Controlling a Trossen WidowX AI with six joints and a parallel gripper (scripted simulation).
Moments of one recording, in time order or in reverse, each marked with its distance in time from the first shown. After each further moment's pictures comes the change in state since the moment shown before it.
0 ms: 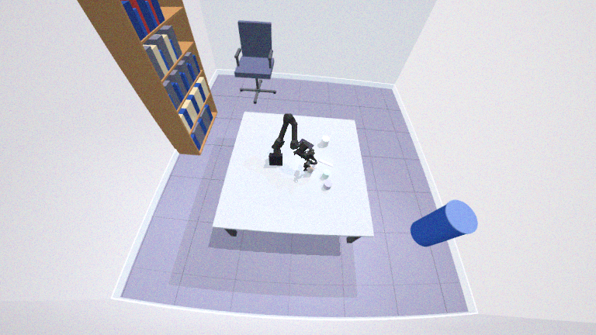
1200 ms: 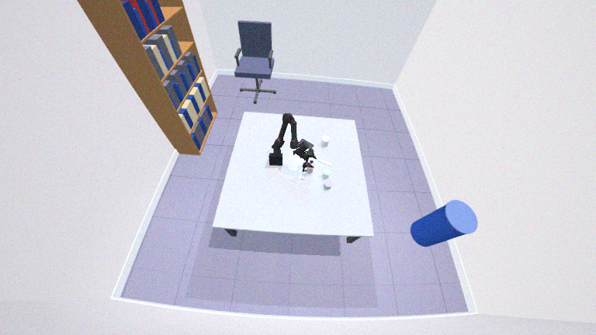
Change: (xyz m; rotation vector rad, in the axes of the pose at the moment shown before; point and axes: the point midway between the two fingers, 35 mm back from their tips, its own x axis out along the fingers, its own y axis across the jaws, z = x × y) arm -0.006 -0.004 -0.002 0.020 0.036 -0.010
